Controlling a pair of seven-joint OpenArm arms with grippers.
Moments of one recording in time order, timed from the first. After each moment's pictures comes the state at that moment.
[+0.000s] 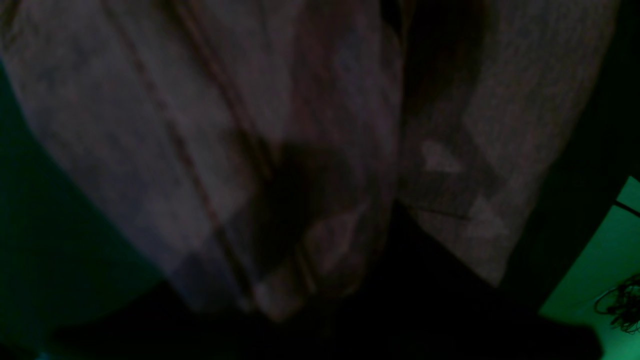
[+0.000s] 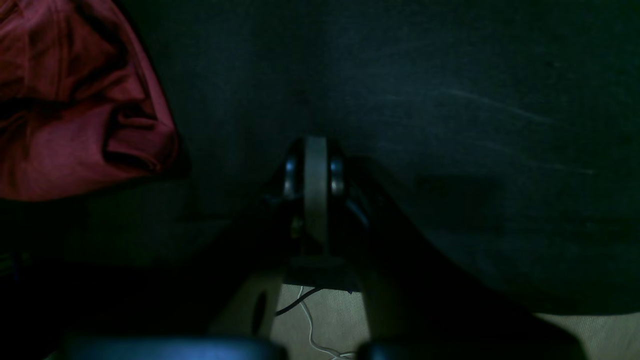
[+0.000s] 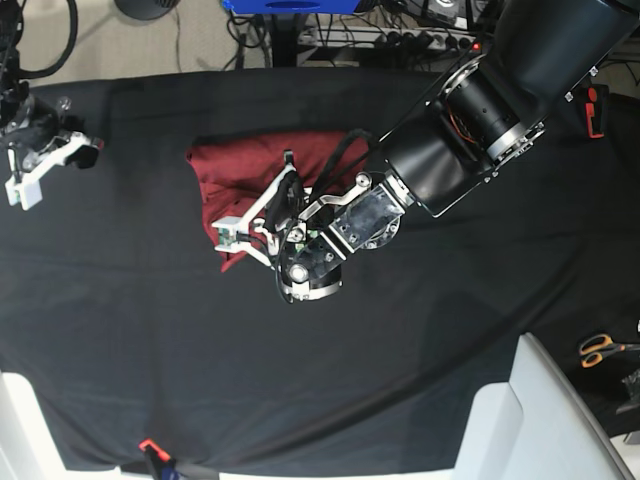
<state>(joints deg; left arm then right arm) -29.2 -3.3 55.6 59.1 -14.3 -39.8 61.4 -22.7 24.7 11.6 88.7 46.9 9.7 -45.1</state>
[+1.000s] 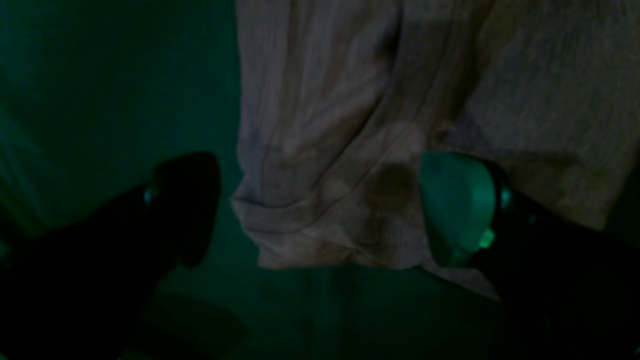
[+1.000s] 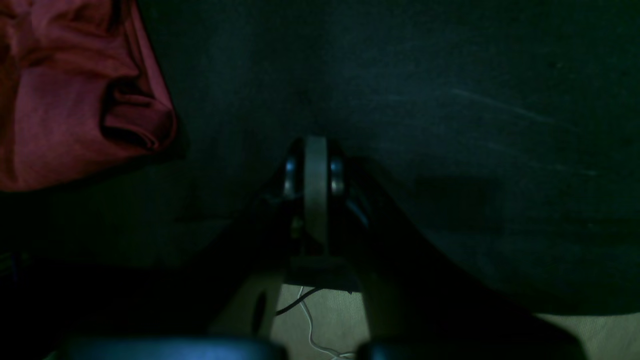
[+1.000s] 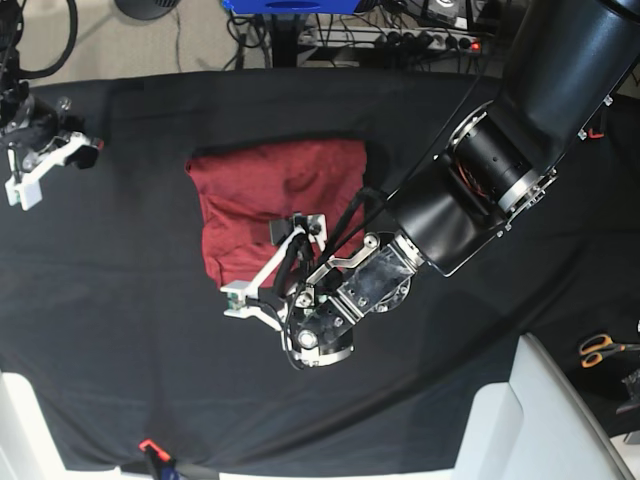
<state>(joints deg) -39.0 -3.4 55.6 55.3 -14.8 -40.2 60.8 -22.7 24.7 11.6 88.7 46.9 9.7 -45.1</state>
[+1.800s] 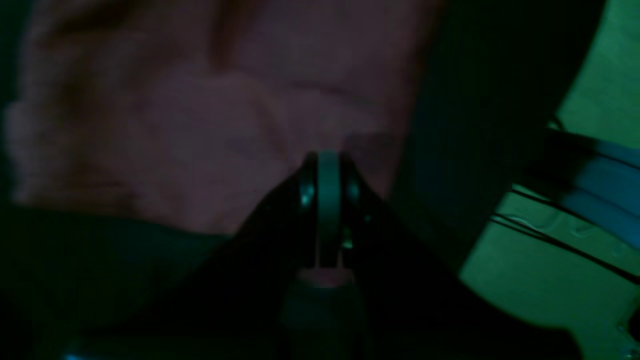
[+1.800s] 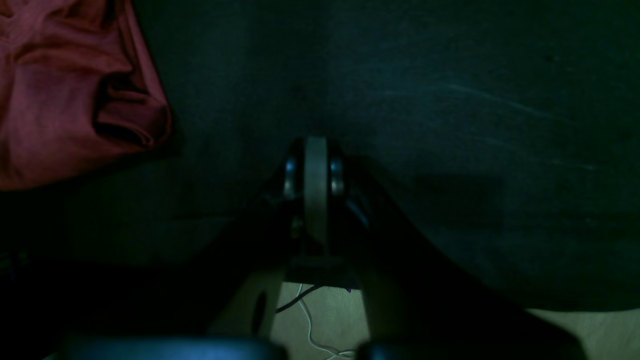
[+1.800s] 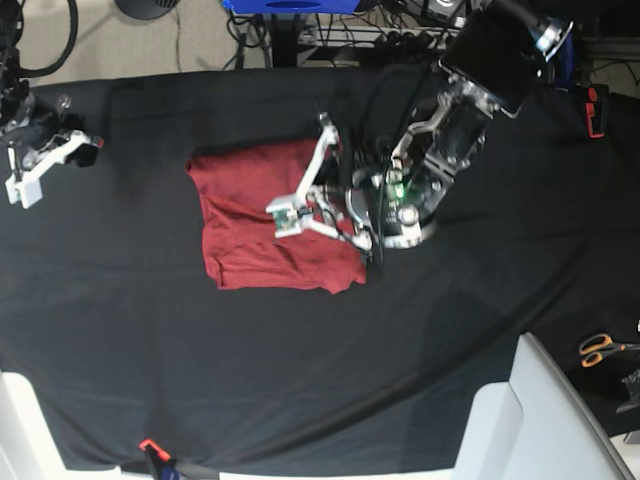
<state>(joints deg) -7.2 -12.2 32.3 89.9 -14.2 -39.8 68.5 -22.9 24.7 11.6 88.6 46.7 9.7 -45.1</state>
